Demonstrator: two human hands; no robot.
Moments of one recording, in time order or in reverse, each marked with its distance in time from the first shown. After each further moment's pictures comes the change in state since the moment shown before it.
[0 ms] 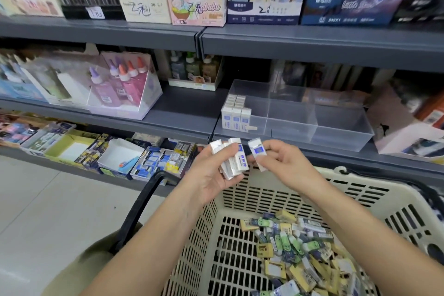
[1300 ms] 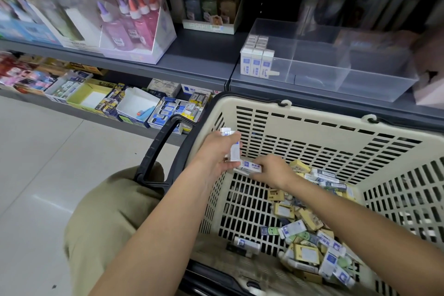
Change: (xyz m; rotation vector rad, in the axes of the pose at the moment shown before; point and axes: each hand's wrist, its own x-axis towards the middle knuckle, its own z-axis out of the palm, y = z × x) left_hand -0.018 -0.053 -0.029 0.304 0.372 -0.200; right_hand -0.005 0.152 0.064 -0.804 -0.371 0.095
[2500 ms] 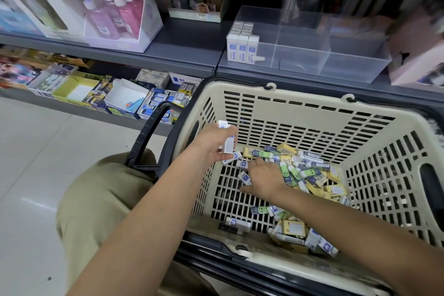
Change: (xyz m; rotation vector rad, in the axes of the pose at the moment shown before) left_hand -0.003 -0.016 0.005 0.149 -0.075 -0.007; right_hand -0.036 -0.001 0.053 -0.460 0.010 0.110
